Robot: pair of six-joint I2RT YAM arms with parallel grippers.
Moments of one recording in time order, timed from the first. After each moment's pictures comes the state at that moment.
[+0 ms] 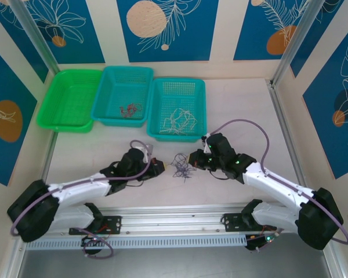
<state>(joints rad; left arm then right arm) -0.78 1.15 0.44 0.15 0.22 -1.04 0.65 1.06 0.62 -0.31 -0.24 0.89</state>
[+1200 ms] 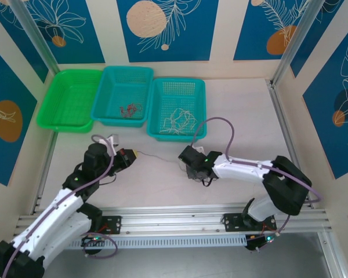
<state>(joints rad) -0.46 0.67 0.51 -0.32 0.24 -0.86 0.90 1.49 0.78 -0.60 0.29 0.74</state>
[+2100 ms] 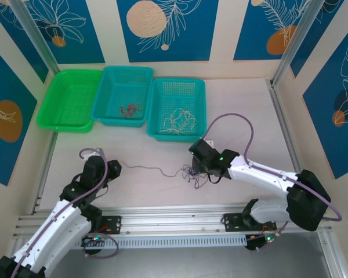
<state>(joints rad) -0.41 0.54 0.36 -0.54 -0.11 -0.84 0.83 1.25 0.77 -0.60 0.23 0.73</state>
